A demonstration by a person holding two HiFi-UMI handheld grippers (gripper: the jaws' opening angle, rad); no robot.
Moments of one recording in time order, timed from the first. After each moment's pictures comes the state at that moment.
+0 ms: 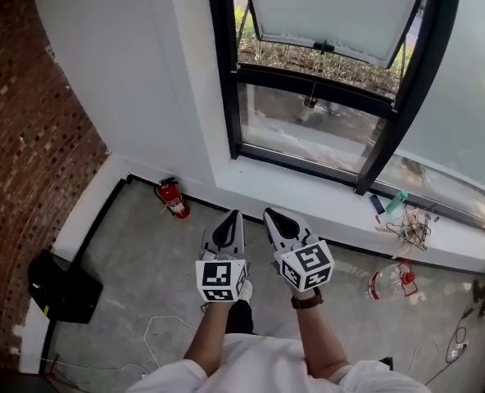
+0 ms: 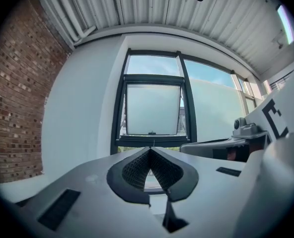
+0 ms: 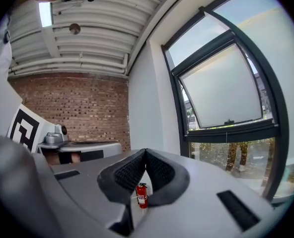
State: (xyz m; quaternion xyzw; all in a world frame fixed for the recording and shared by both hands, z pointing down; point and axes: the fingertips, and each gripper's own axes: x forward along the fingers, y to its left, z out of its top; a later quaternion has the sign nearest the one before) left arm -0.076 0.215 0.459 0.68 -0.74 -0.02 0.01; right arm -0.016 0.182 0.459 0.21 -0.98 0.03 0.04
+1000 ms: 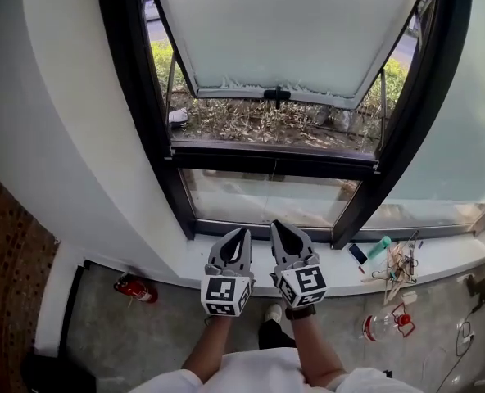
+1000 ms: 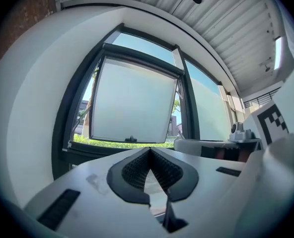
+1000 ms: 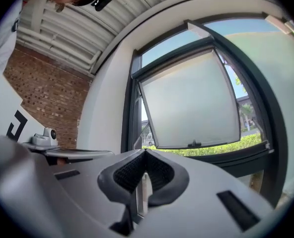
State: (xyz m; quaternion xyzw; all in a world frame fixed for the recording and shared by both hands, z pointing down) left arm -0.114 -0.194 0.440 0.80 -0.60 -0.05 0.00; right arm -0.052 -0.216 0.427 0.41 -0.91 -0.02 -0.03
